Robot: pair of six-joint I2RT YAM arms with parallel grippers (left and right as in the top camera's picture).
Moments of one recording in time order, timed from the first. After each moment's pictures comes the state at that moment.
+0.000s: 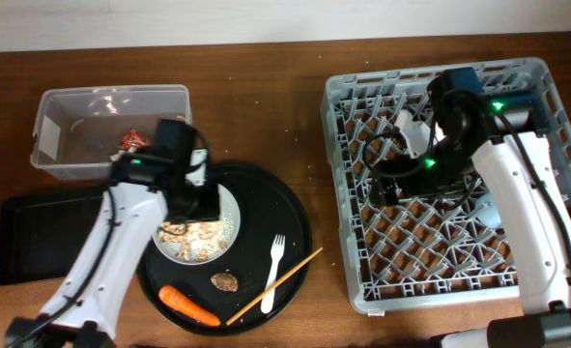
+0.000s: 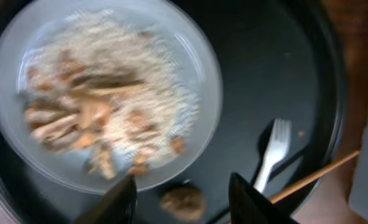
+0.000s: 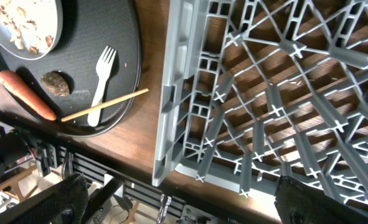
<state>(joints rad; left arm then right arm) -0.21 1.51 1.19 -1.07 0.13 -0.22 0.11 1.59 1.63 -1.58 -0.33 -0.09</state>
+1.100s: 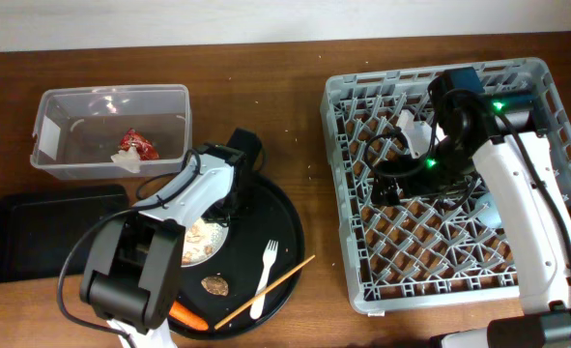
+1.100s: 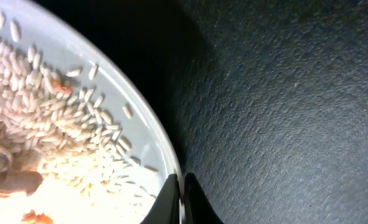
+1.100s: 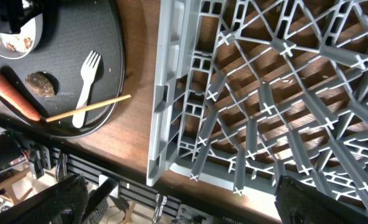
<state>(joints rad) -0.40 1.92 1.24 -0.94 -0.11 -0.45 0.11 1.59 1.63 -1.58 -0.31 -0.09</state>
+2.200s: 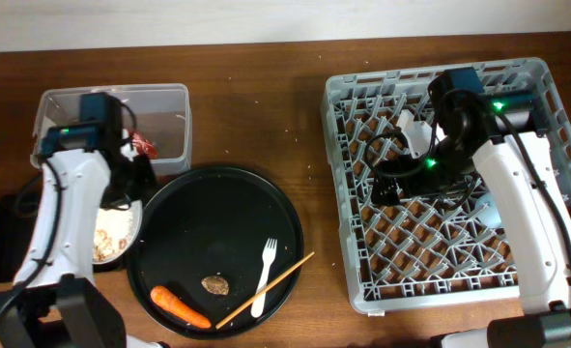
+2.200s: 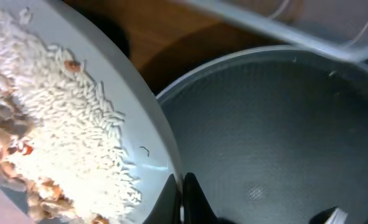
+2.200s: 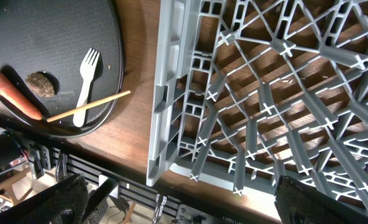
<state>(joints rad) 0.14 1.66 1.40 -1.18 -0.01 -0.22 0.11 1.59 1.63 -1.58 -0.31 -0.09</state>
